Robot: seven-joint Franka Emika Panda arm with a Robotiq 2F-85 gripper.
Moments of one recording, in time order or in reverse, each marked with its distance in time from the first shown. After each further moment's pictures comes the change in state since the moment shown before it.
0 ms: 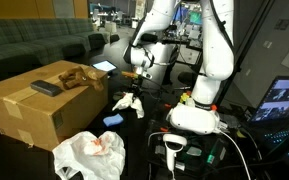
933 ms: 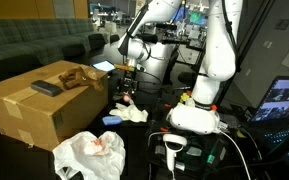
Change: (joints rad) arm 0.080 -0.129 0.020 0.019 -0.142 -0.061 0.056
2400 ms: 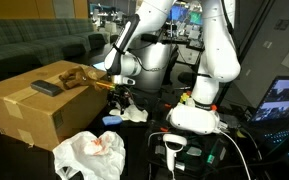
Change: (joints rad) arm 0.195 0.134 0.158 0.042 -0.078 0.220 0.528
